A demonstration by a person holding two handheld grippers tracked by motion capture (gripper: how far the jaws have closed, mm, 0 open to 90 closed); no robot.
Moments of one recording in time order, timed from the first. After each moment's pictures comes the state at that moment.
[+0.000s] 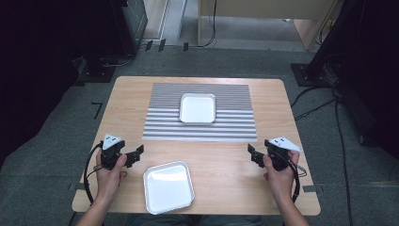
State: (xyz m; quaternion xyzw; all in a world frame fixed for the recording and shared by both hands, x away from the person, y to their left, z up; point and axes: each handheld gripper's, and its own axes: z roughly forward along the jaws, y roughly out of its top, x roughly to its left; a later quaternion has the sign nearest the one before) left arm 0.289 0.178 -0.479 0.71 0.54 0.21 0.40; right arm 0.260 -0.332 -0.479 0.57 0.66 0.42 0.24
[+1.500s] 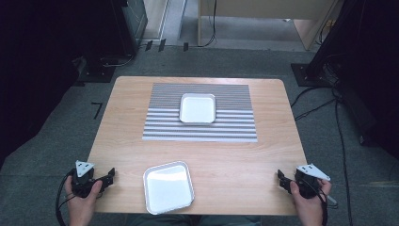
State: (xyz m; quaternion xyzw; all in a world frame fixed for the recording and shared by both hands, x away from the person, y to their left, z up) left arm 0.232 0.255 -0.518 0.69 0.60 0.26 0.30; right arm 0.190 -0.411 -0.525 0.63 0.66 0.31 0.27
